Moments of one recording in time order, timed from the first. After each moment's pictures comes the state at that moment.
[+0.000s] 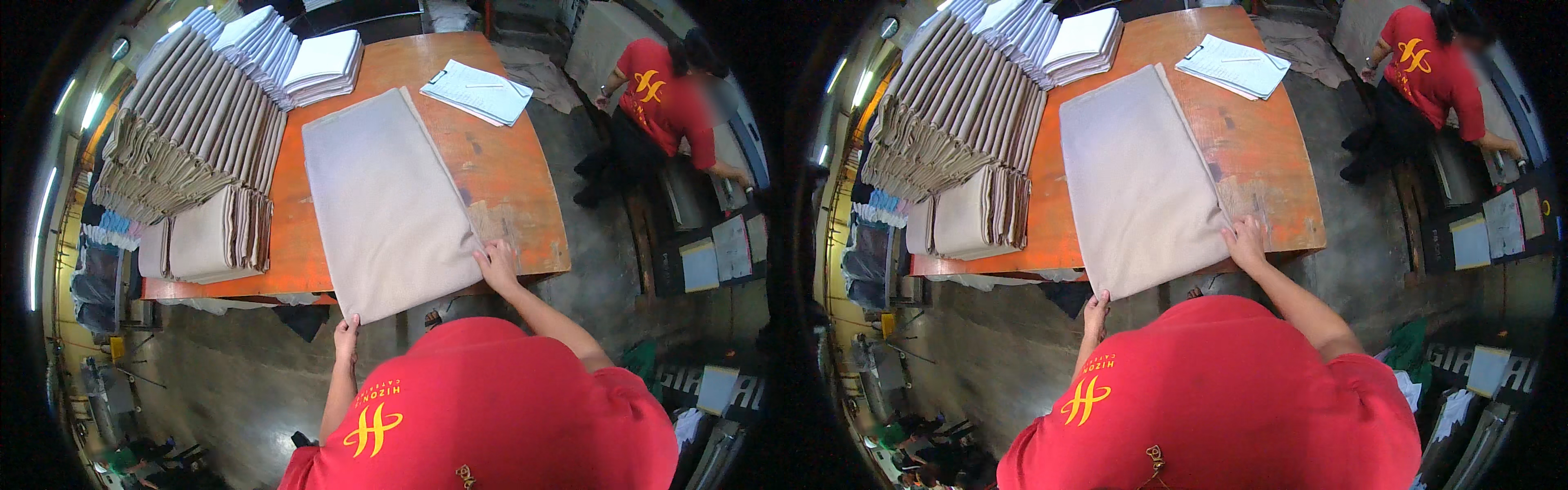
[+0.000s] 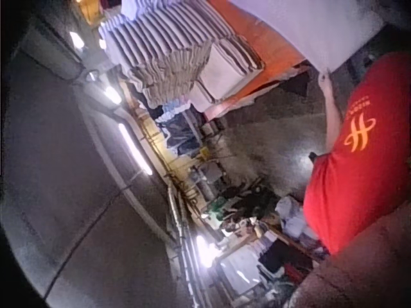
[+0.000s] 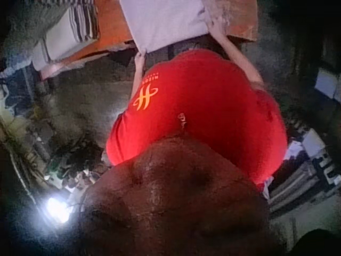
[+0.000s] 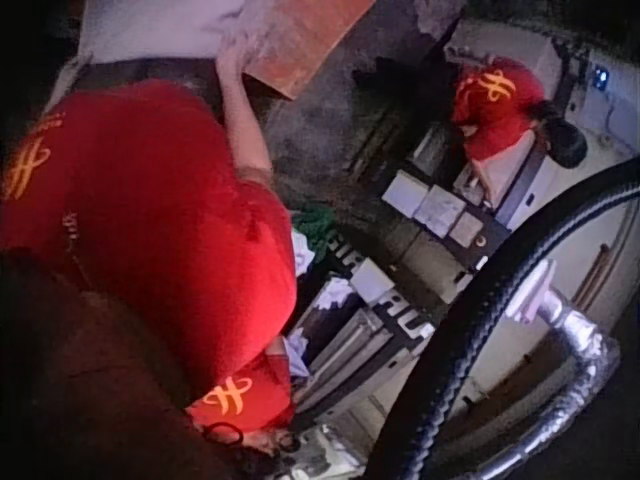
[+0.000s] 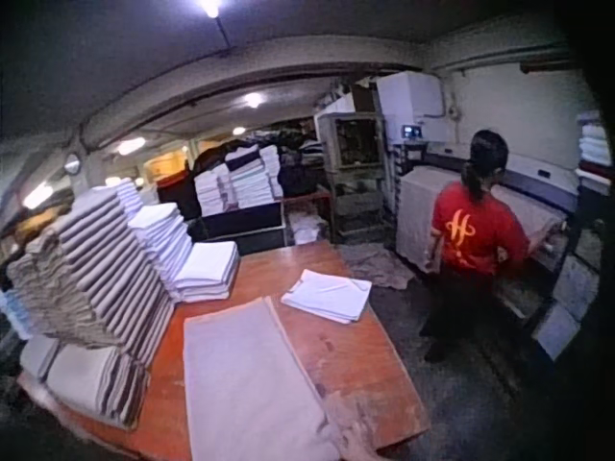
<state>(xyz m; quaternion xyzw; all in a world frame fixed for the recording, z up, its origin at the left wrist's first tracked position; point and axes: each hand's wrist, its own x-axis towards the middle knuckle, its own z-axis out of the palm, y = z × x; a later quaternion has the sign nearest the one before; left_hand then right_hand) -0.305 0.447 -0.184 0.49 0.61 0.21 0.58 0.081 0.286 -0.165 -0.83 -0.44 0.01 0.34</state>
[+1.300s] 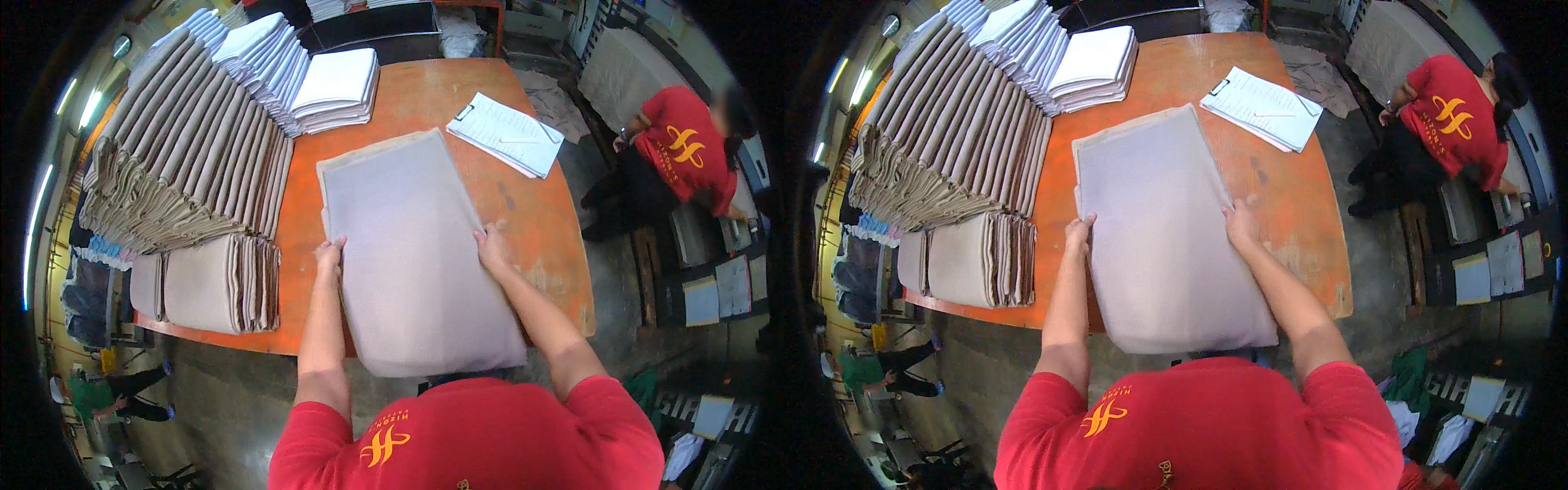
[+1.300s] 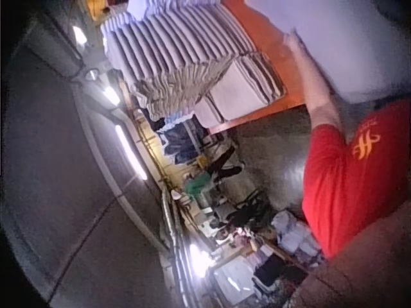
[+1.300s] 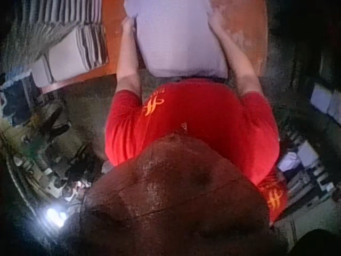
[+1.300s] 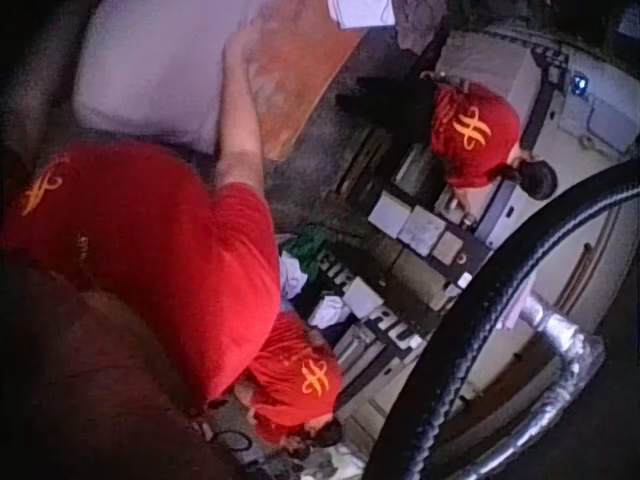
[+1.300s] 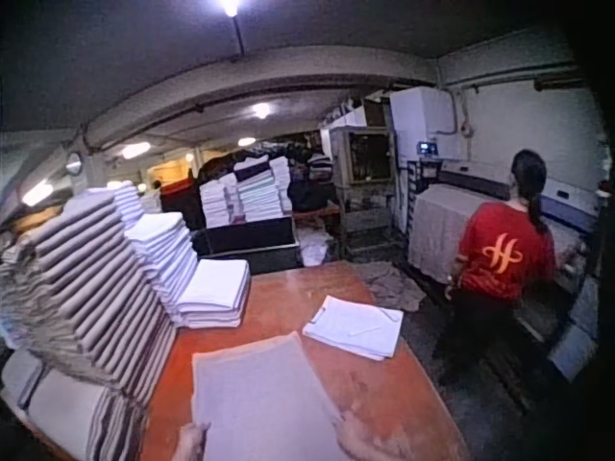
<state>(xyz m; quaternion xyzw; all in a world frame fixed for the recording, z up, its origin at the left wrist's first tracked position) -0.113 0.781 -0.175 0.49 0.56 0.31 0.59 0.159 0.501 -0.149 -0.91 -0.26 0.14 0.30</state>
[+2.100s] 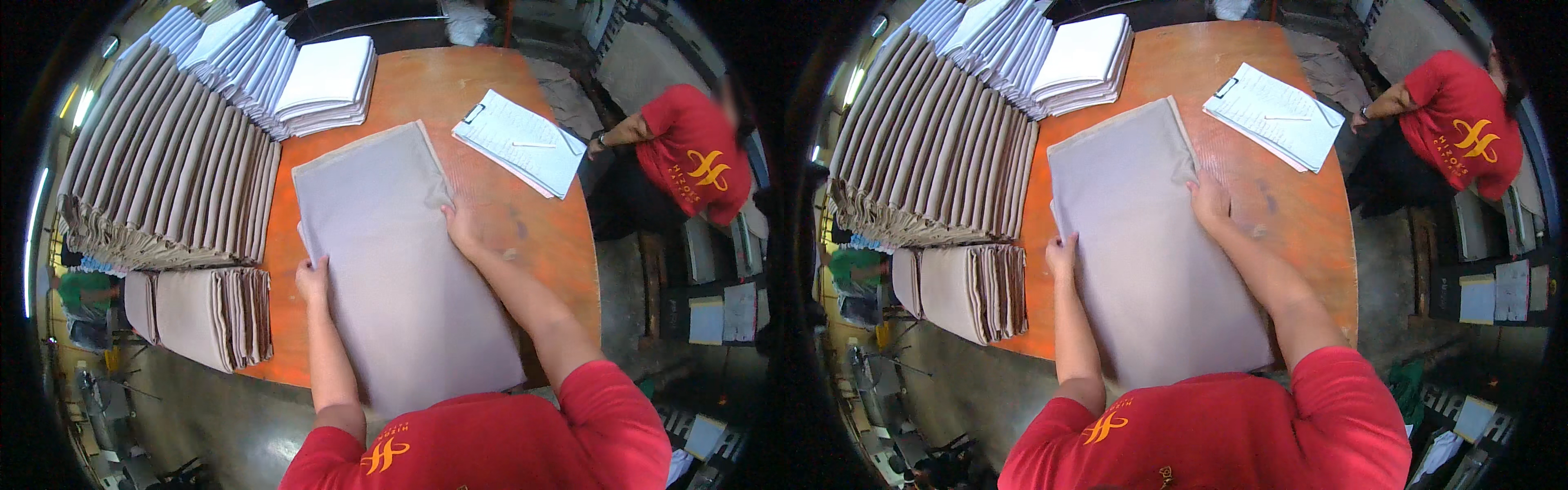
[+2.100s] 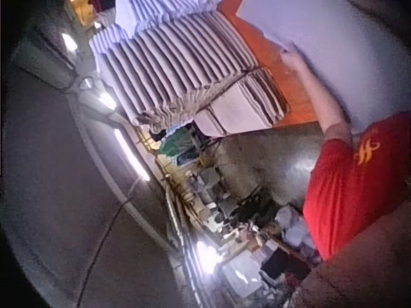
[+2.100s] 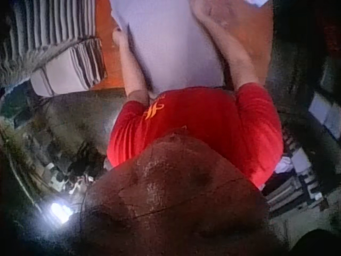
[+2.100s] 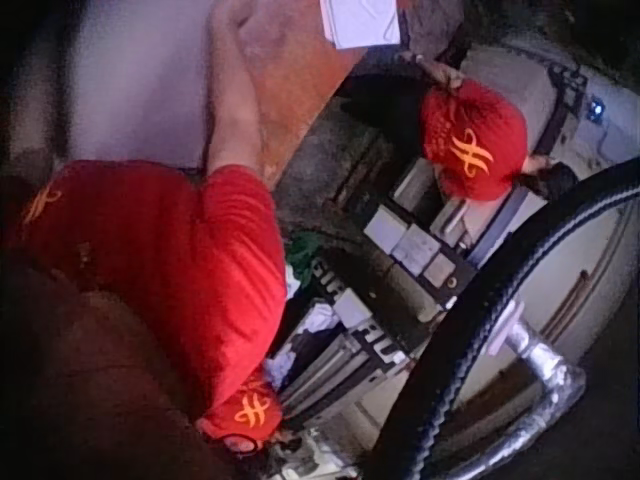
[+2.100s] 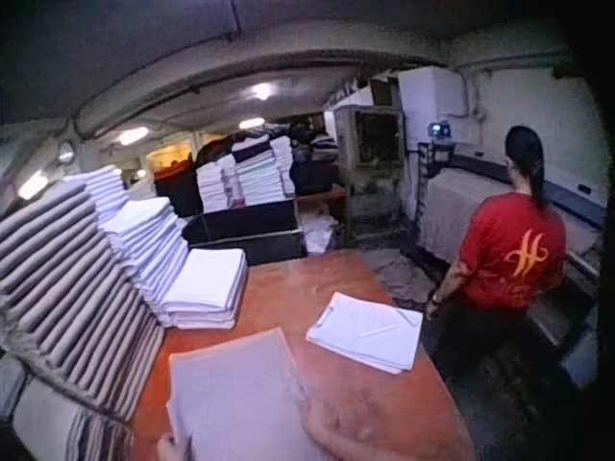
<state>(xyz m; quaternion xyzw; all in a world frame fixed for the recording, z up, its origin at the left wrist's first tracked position) -0.105 0.807 -0.155 0.67 0.68 0.22 0.21 0.215 0.651 -0.160 -0.85 -0.38 0.05 0.37</state>
